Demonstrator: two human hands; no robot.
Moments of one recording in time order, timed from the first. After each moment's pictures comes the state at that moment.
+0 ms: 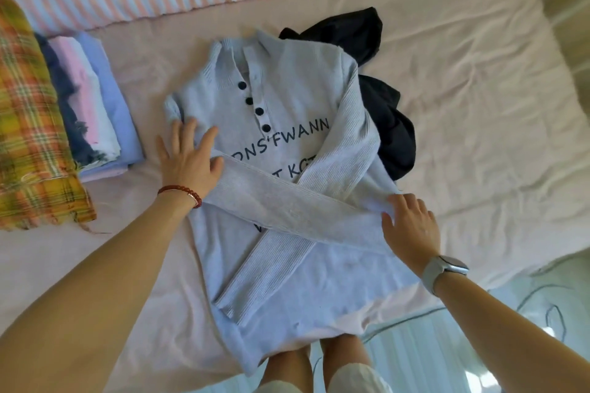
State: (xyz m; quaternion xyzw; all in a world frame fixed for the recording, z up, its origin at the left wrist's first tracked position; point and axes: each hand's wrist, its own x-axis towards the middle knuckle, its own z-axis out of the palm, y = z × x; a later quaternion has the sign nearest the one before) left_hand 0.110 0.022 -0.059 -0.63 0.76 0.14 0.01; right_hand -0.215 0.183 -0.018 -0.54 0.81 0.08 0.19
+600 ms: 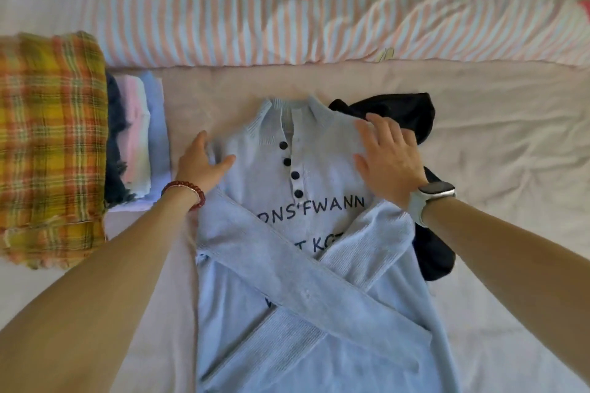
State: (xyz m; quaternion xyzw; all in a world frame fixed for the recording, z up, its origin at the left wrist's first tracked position) left_hand 0.129 -0.069 -0.063 -0.76 0.49 0.38 -0.19; right_hand -0.177 -0.063 -0.001 -0.79 0.61 0.05 0.02
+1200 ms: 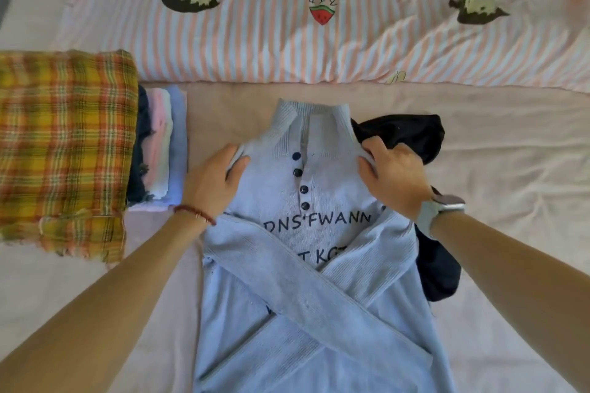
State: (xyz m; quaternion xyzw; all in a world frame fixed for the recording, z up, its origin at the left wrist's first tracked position) left_hand 0.109 -0.041 -0.008 -0.69 0.66 0.19 -0.23; right_hand -0.174 -0.073 0.016 -0.83 0.53 -0.17 0.07
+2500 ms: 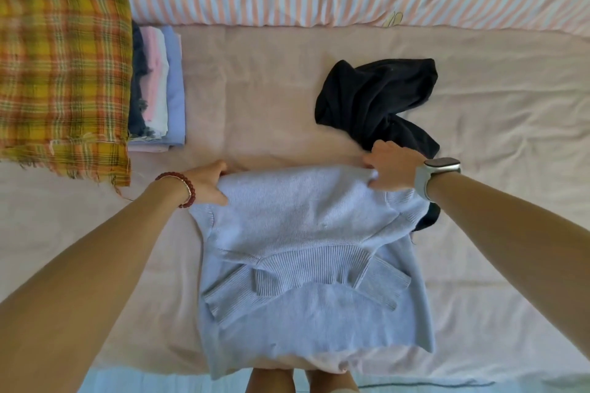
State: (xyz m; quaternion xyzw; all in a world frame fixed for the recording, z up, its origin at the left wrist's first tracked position) left_hand 0.134 0.030 -0.030 -0.64 0.61 0.43 0.20; right_hand -0.210 -0.016 -0.005 -0.79 0.49 0.30 0.21
